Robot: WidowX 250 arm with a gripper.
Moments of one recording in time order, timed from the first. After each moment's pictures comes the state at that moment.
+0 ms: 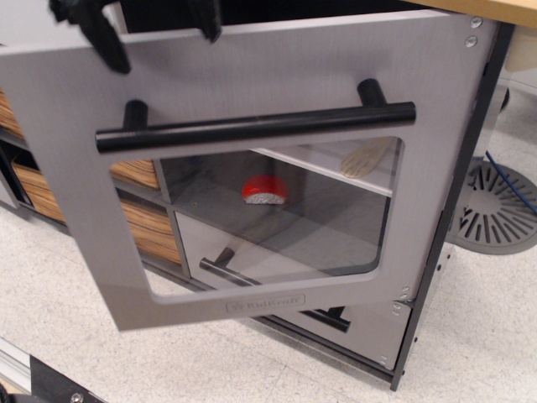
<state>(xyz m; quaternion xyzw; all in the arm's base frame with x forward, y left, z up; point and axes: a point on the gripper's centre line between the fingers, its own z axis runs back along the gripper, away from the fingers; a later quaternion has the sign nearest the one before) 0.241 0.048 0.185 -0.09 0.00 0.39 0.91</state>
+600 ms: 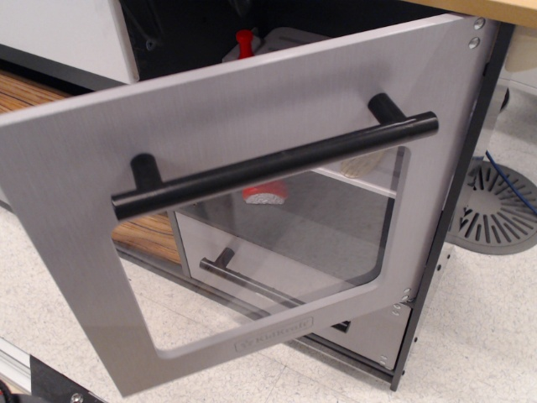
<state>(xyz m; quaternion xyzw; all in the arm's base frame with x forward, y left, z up) 0.276 0.041 0.175 -0.09 -0.03 0.37 0.92</state>
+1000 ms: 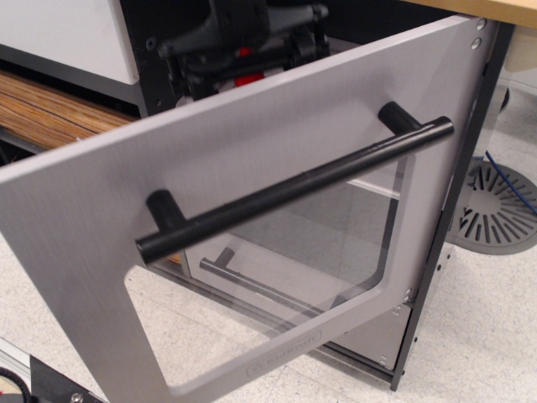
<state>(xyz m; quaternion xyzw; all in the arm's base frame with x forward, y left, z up) 0.267 0.006 0.122 -0.05 -0.02 0.39 0.92</state>
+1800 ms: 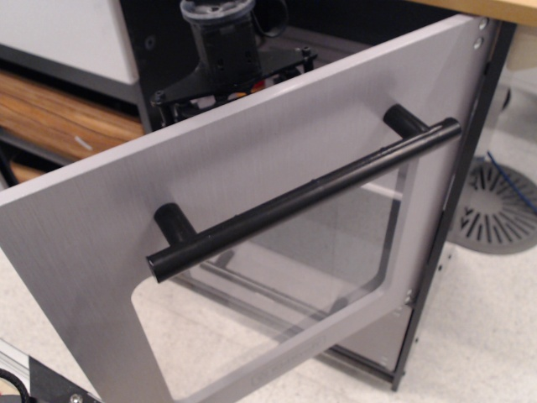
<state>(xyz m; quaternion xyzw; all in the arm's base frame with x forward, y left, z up) 0.248 -0.004 0.108 -0.07 0.00 0.41 0.91</state>
